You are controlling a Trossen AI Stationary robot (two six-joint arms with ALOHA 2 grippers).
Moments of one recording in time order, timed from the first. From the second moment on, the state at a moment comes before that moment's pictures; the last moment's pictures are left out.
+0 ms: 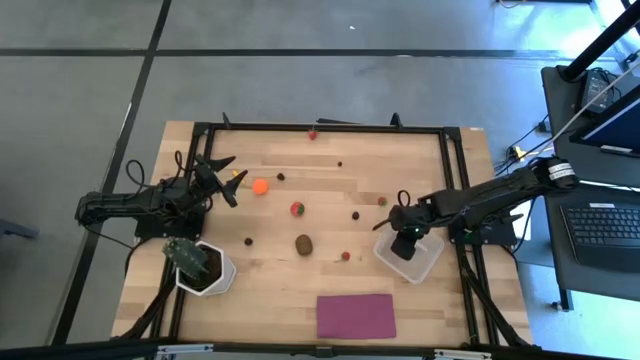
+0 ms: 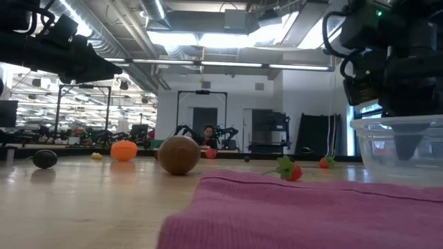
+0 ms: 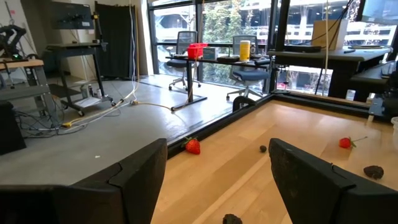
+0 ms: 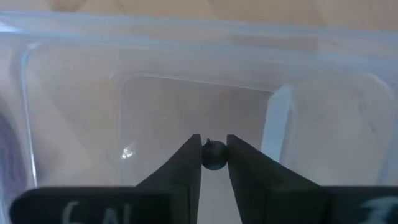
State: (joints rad) left arm 0.05 0.00 0.05 -0.06 -0.69 -0.02; right arm 0.17 1.26 0.59 -0.62 -0.11 0.76
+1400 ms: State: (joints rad) left arm 0.05 0.00 0.05 -0.06 -0.69 -0.02; right arm -0.19 1.36 1.19 -0.99 0.18 0.16
